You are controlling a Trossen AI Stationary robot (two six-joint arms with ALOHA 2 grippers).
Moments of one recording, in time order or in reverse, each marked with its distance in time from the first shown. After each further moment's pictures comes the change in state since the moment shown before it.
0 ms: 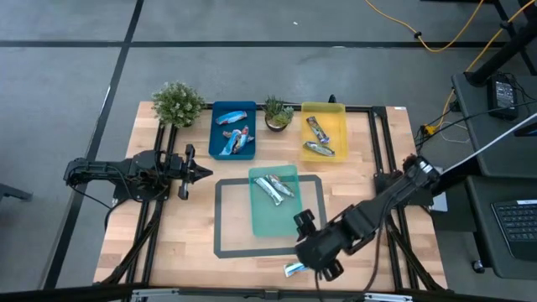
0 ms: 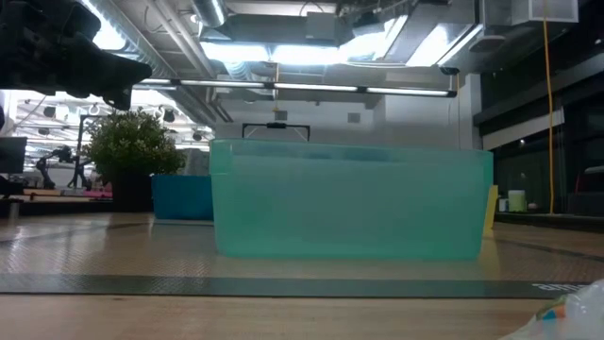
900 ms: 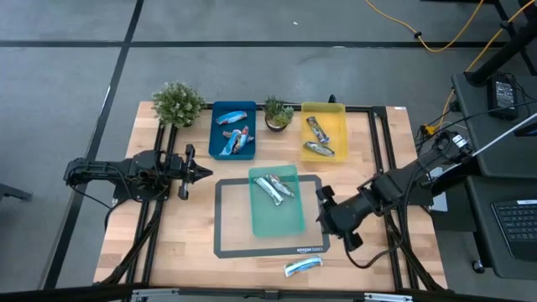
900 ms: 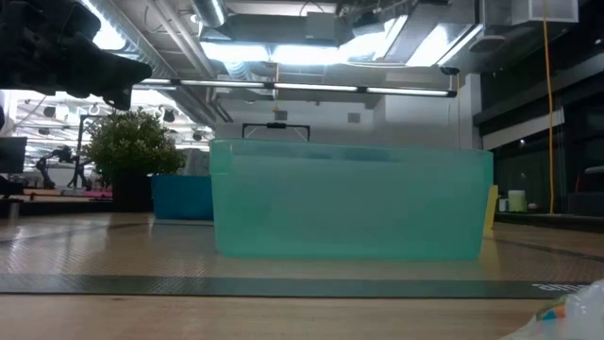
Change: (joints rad) left arm 0.000 0.000 0.000 0.000 0.000 0.000; right arm -0.080 -0.446 -0.559 0.264 -0.025 -0.060
